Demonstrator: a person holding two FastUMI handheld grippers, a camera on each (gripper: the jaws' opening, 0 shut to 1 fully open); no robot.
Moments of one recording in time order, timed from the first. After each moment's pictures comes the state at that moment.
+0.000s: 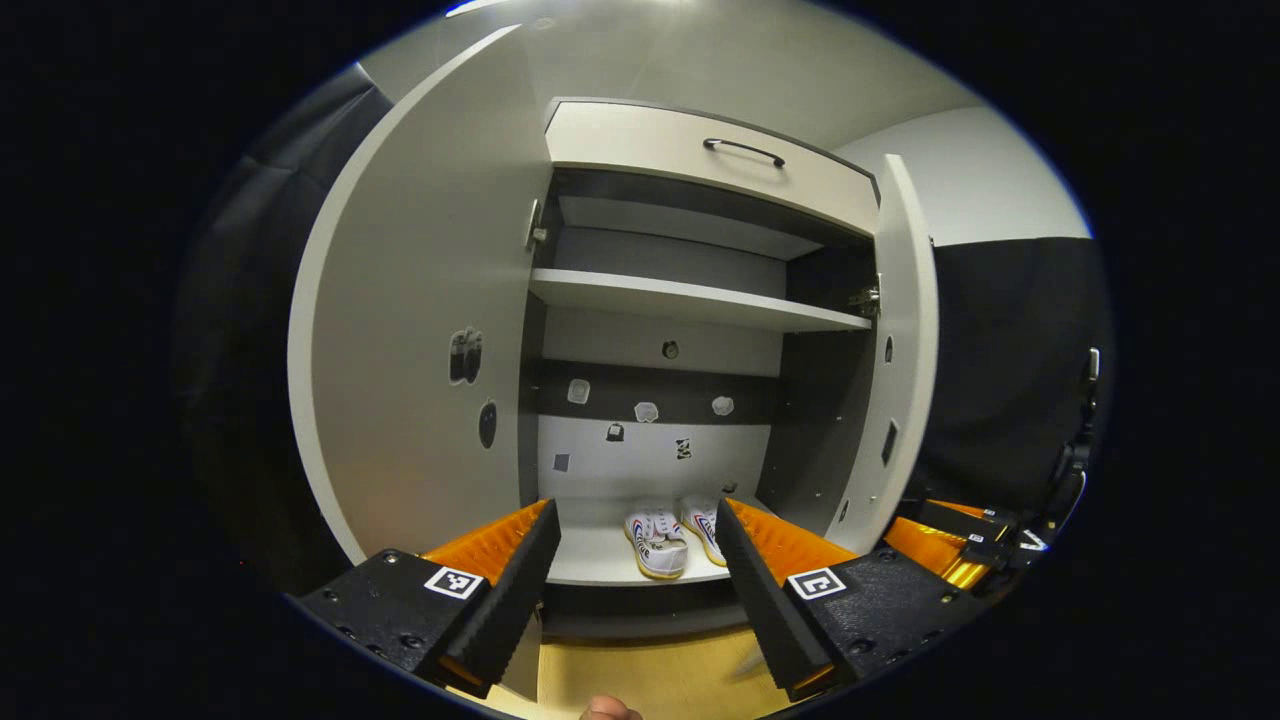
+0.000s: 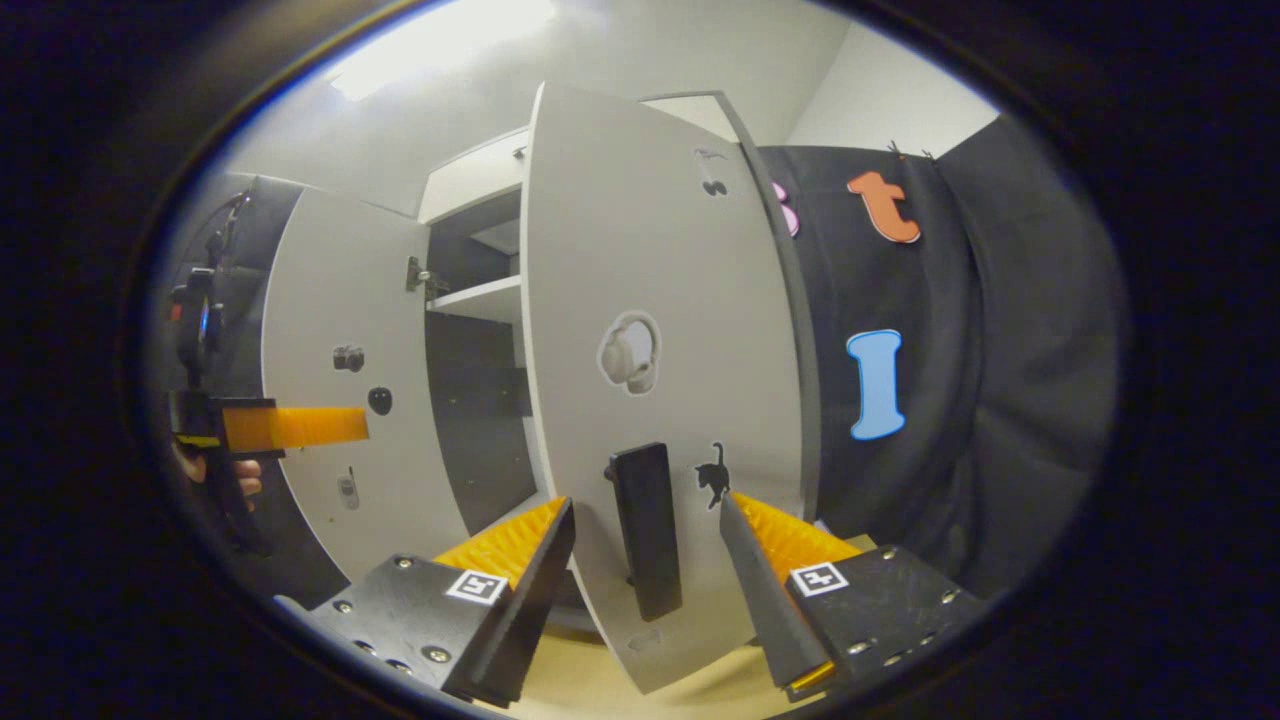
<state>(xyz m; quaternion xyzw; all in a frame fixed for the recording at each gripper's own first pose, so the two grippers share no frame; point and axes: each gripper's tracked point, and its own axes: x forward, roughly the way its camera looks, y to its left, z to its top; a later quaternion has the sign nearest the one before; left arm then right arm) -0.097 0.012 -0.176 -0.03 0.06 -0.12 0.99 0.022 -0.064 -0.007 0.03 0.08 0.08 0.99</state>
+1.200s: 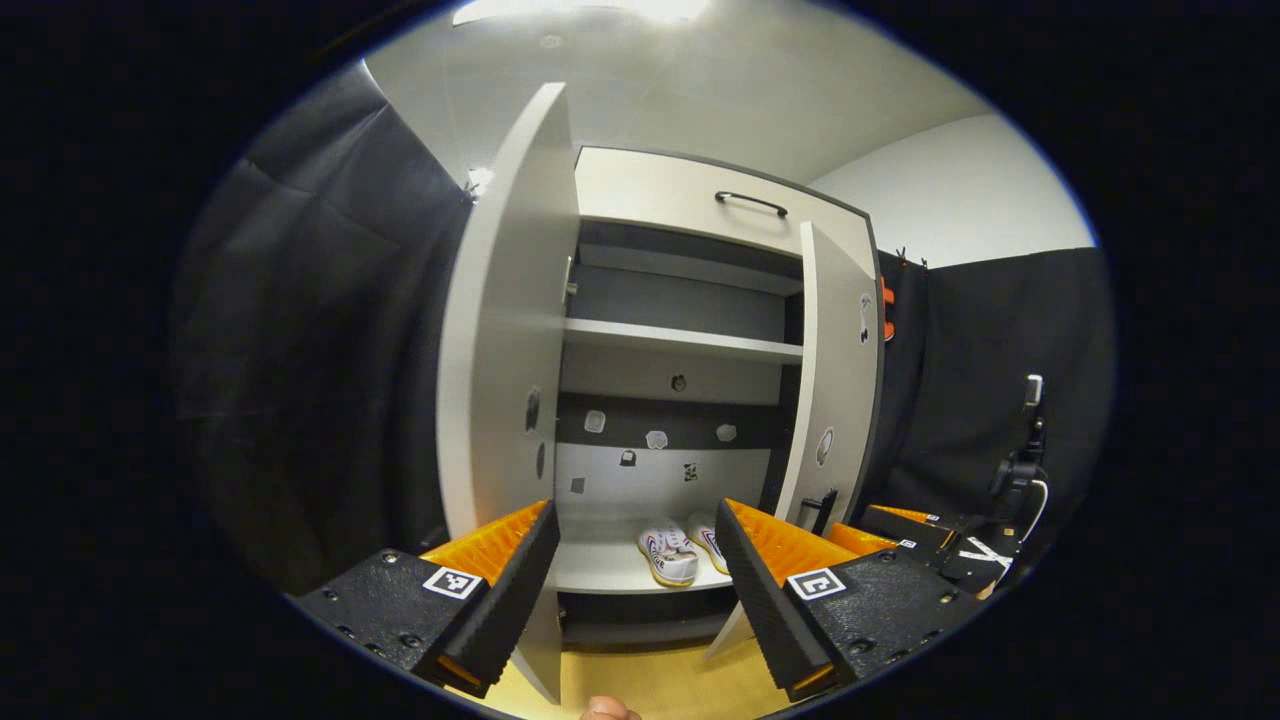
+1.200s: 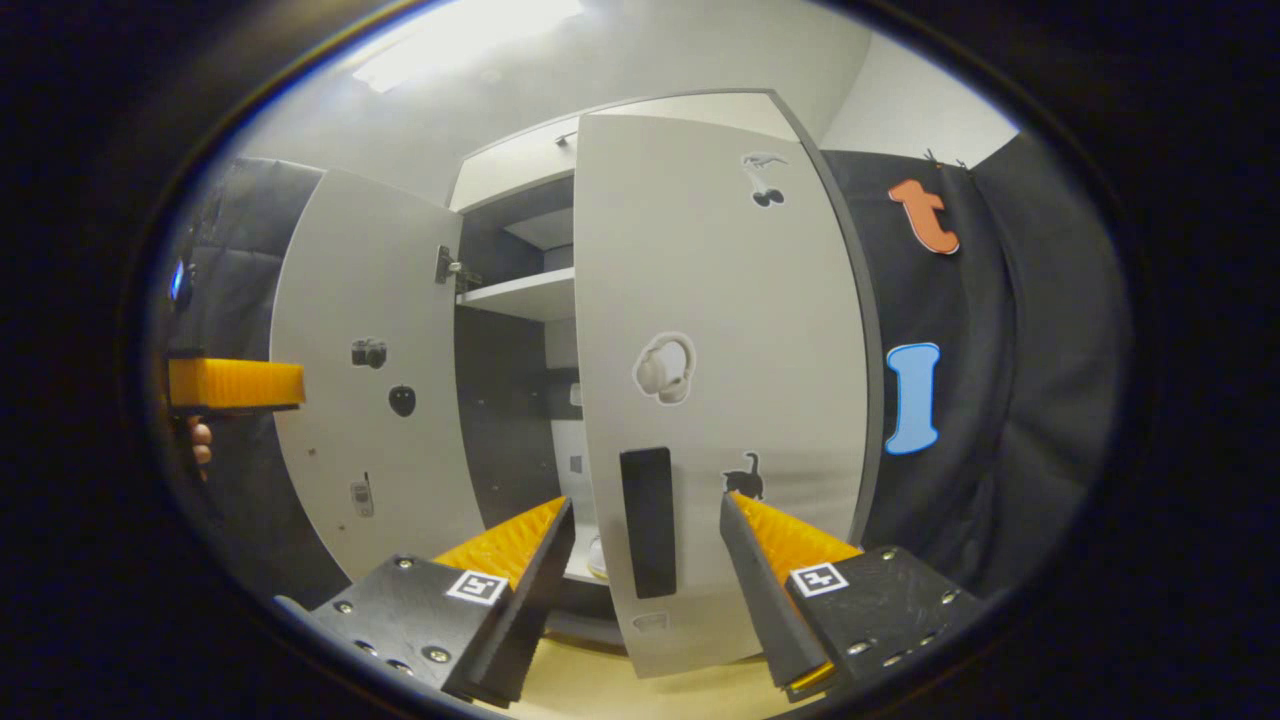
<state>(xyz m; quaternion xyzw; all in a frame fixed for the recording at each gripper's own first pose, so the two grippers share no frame) -0.116 0.034 -0.143 -0.03 0.02 -0.11 0.99 0.042 -0.020 -0.009 0.02 0.08 0.11 0.99</state>
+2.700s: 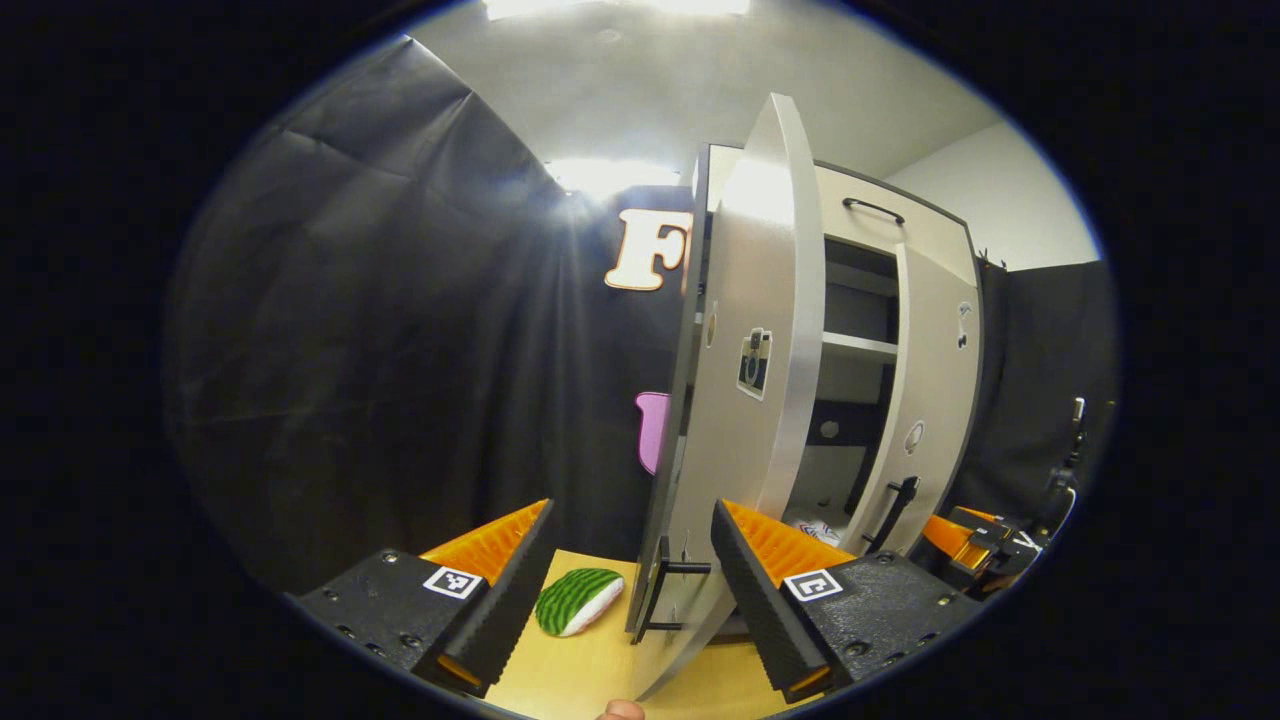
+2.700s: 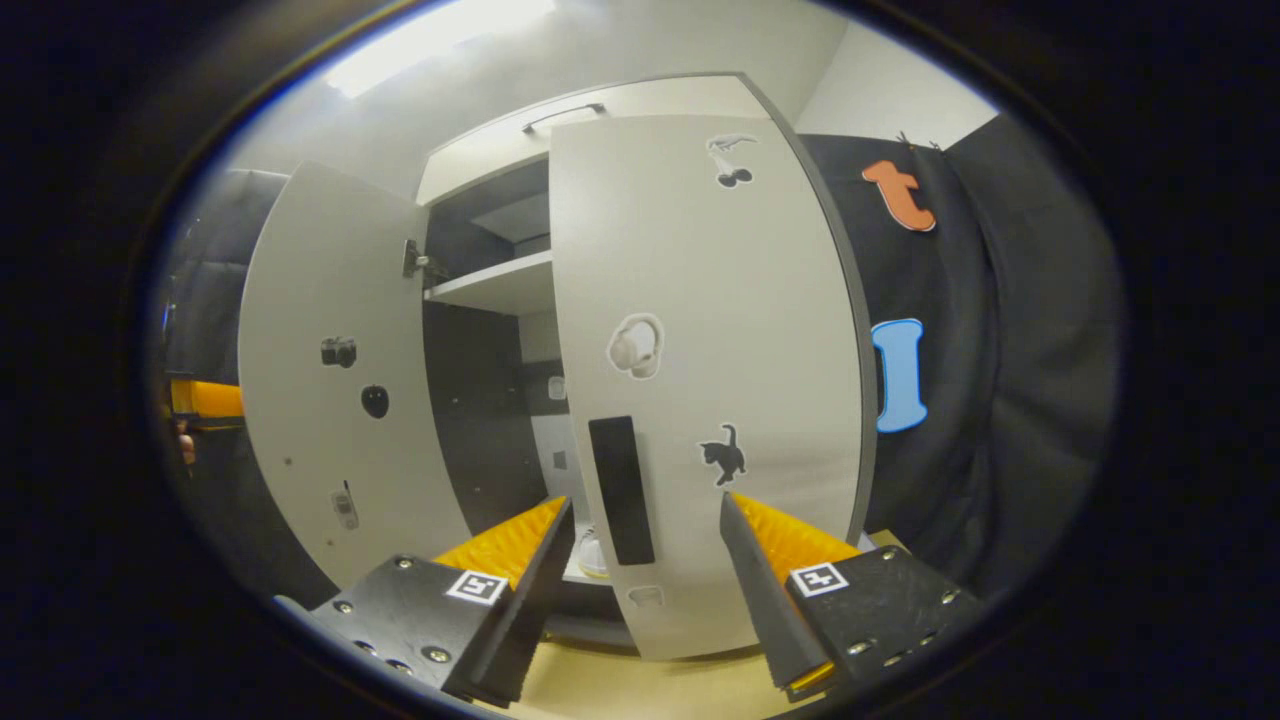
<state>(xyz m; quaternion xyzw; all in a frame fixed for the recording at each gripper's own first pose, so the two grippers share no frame) -0.117 0.090 -0.155 -0.04 0.05 -0.02 1.00 0.055 -0.024 -0.028 0.04 0.09 0.07 0.99</state>
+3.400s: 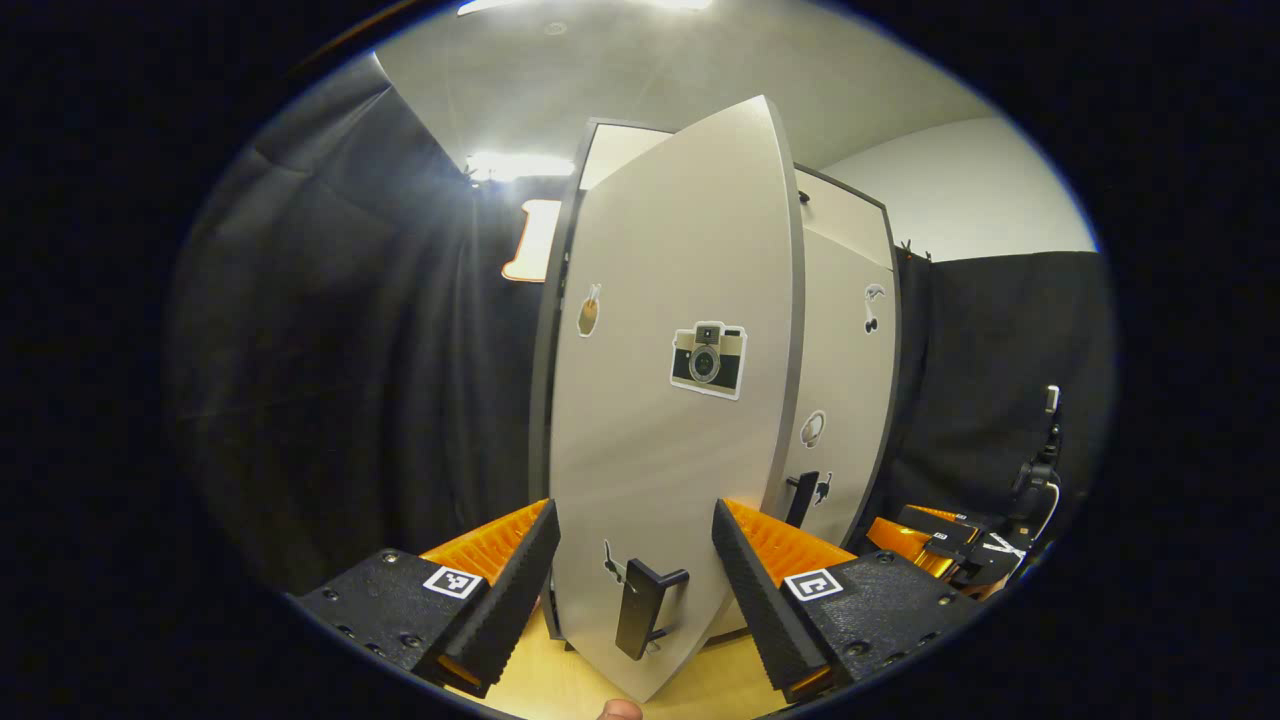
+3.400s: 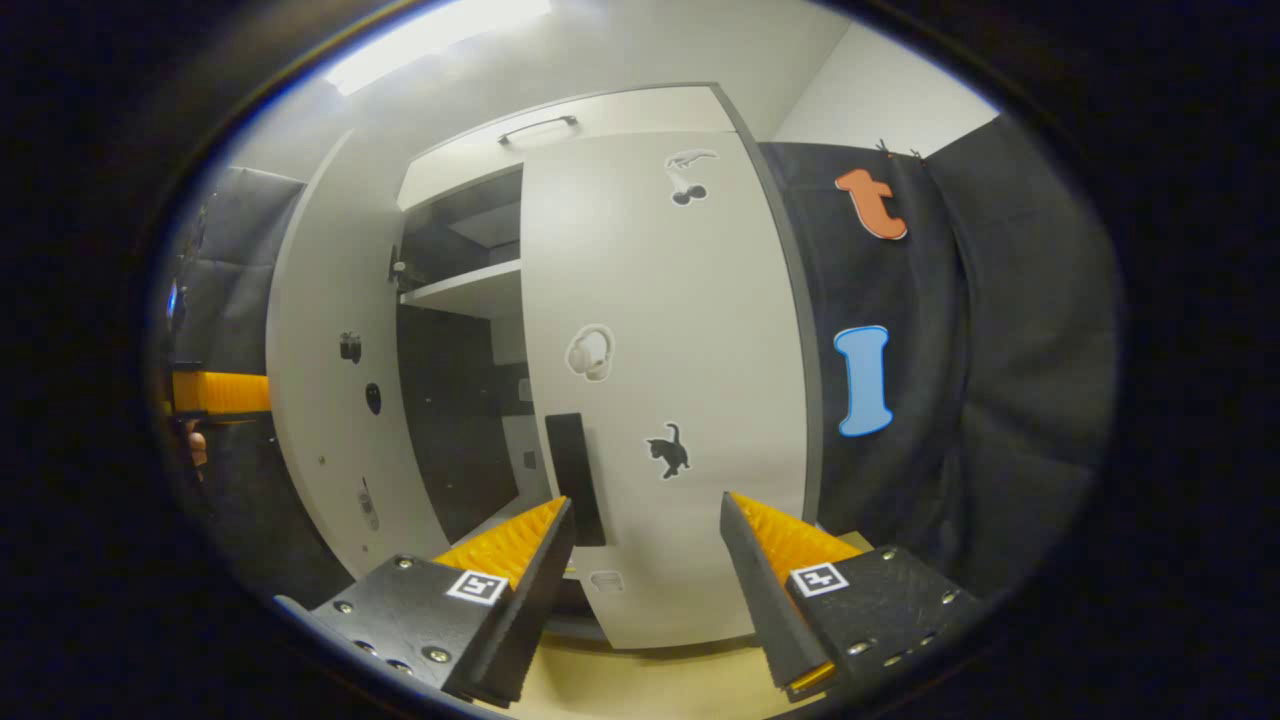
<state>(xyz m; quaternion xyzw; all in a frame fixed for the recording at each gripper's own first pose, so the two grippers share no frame) -0.097 -0.005 -0.160 -0.03 0.05 -0.14 0.99 0.034 -0.070 -0.022 0.03 0.08 0.03 1.00</state>
